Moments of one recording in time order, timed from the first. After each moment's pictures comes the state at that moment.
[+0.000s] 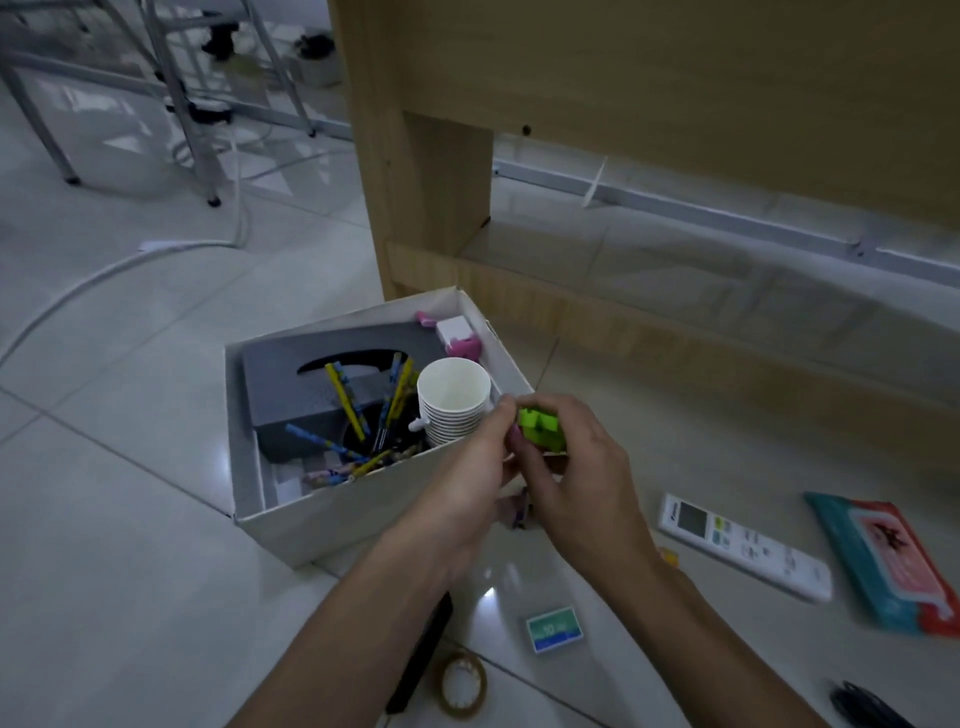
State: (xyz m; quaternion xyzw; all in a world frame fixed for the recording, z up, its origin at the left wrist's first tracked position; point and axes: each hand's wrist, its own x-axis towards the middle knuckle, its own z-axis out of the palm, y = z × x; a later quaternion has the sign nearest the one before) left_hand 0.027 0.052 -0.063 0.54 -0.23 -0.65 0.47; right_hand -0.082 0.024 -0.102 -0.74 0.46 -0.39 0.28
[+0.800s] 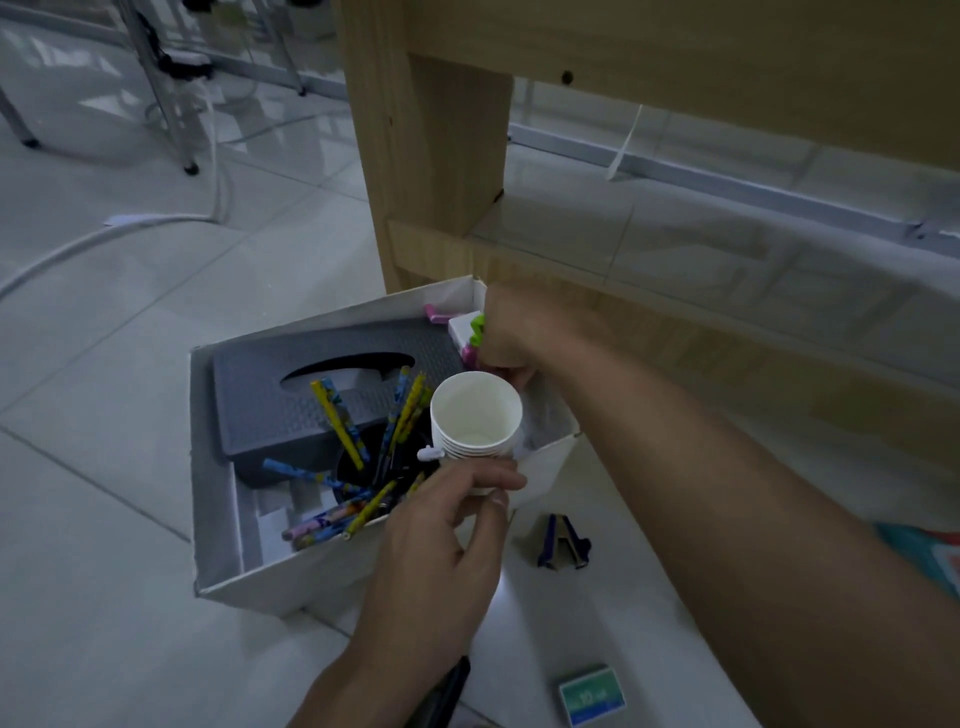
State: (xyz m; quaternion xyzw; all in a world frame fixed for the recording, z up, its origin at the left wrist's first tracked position) left_hand 0.077 0.056 -0.124 0.66 -0.50 -0.31 0.47; right_hand 0.039 -0.140 -0.061 -0.81 0.54 0.05 0.22
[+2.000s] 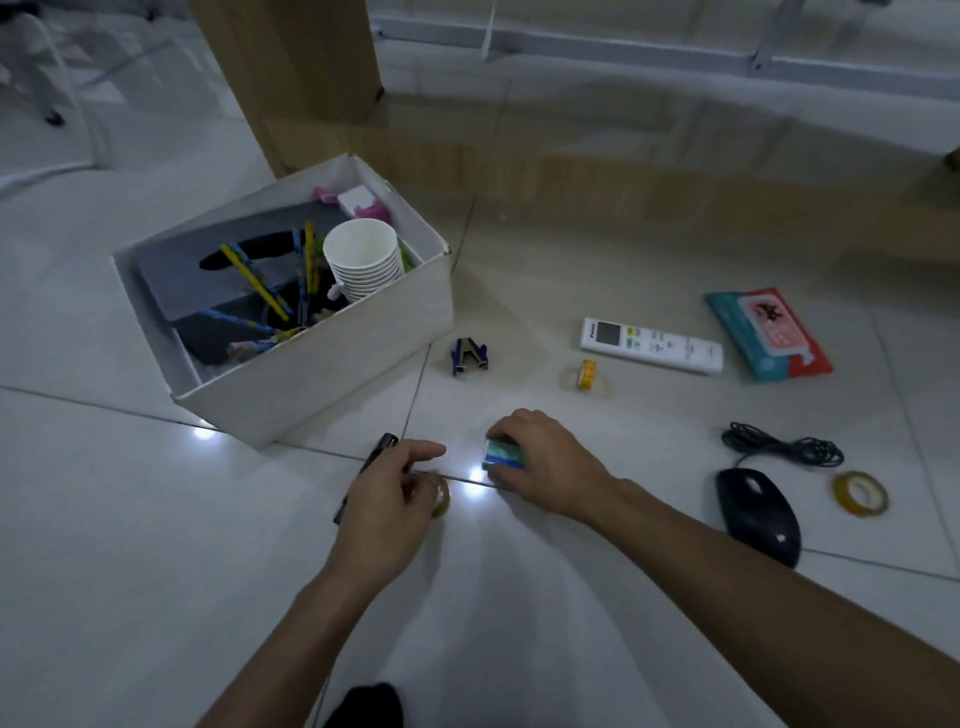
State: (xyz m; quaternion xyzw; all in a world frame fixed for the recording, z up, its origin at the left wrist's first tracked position) left_hand 0.044 0.187 -0.180 0.71 -0.52 -0.39 0.28; right_hand -0.147 0.110 -0.213 -0.80 0.52 -0.06 0.31
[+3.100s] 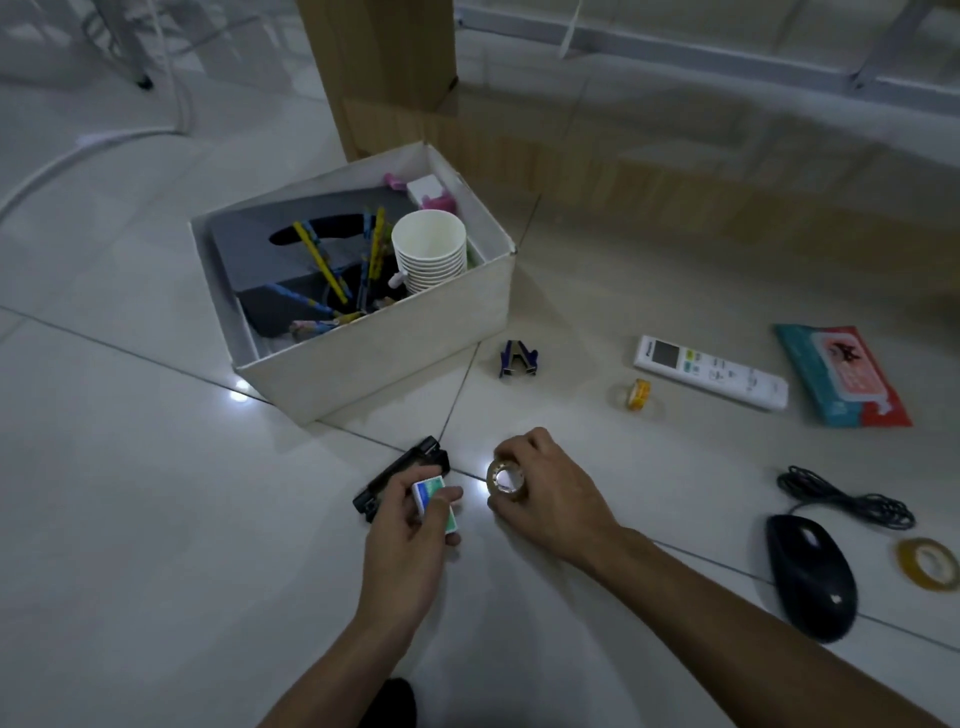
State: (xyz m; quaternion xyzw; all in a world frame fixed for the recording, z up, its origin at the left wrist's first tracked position) left_hand 0.029 0.220 -0.172 0.74 -0.24 -0.46 0.43; right_hand -0.114 0.132 -0.224 -0.80 0.52 -0.07 0.30
